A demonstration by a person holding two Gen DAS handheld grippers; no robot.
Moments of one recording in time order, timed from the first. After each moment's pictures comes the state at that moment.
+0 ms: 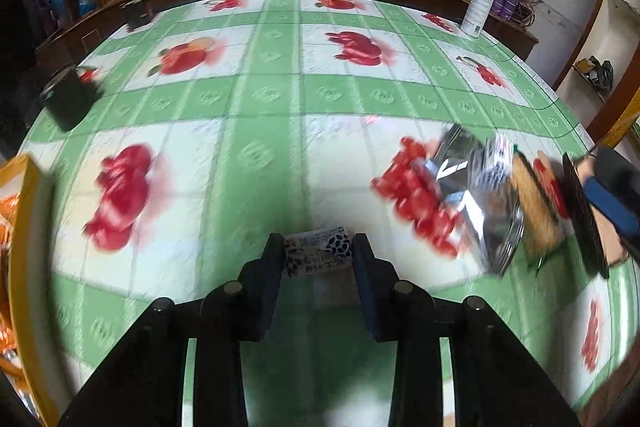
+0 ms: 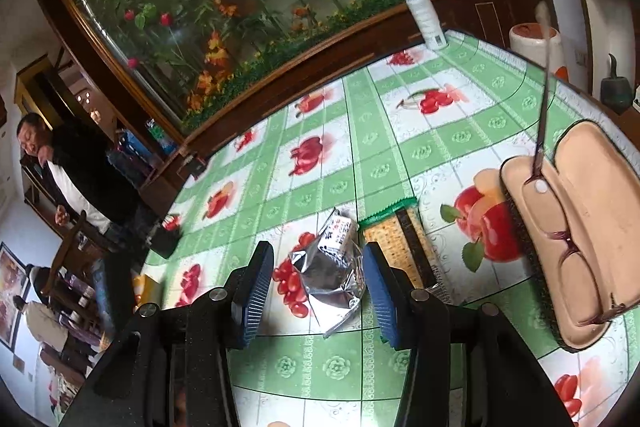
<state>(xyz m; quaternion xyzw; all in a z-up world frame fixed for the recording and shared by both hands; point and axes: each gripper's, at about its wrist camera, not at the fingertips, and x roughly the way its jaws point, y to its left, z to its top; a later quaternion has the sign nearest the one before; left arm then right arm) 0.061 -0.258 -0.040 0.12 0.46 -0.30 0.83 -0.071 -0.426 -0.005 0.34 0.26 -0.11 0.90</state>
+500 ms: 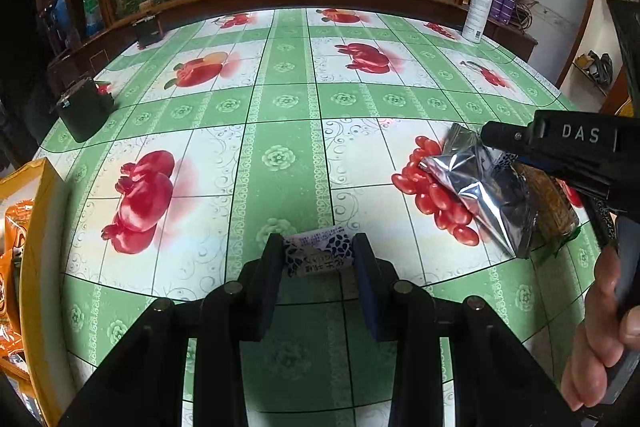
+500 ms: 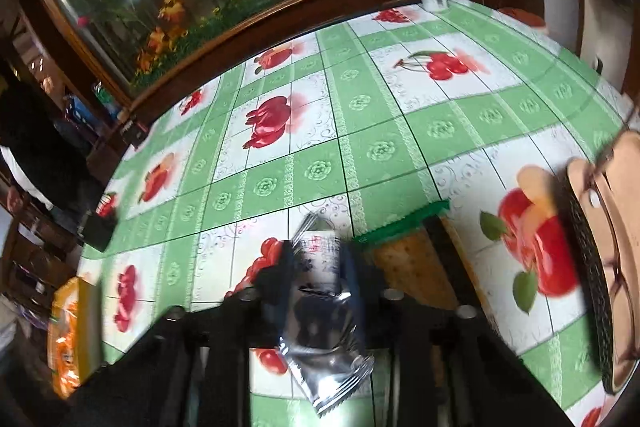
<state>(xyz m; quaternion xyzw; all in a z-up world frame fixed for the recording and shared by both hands) 0.059 -0.253 -0.048 0.14 0.42 -0.30 0.85 0.017 -0.425 -0.037 0.30 0.35 -0.18 0.87</state>
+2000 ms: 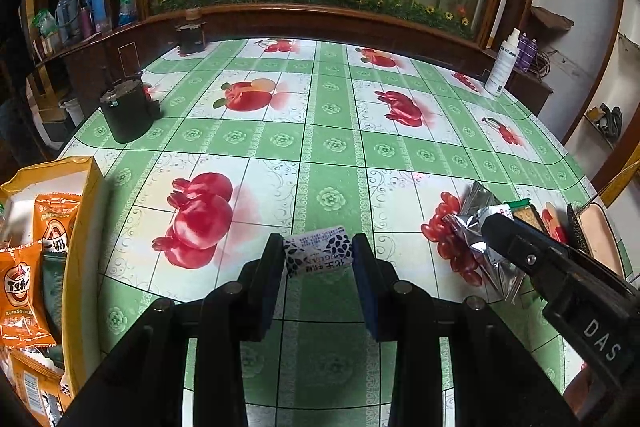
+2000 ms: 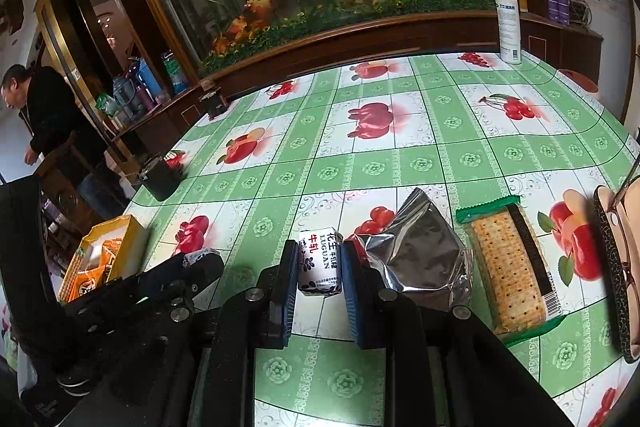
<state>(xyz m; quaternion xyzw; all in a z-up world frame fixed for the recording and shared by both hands) 0.074 -0.218 -0.016 0.07 0.40 -0.27 0.87 -0.003 -0.346 -0.010 0.22 0.31 -0.09 0.92</state>
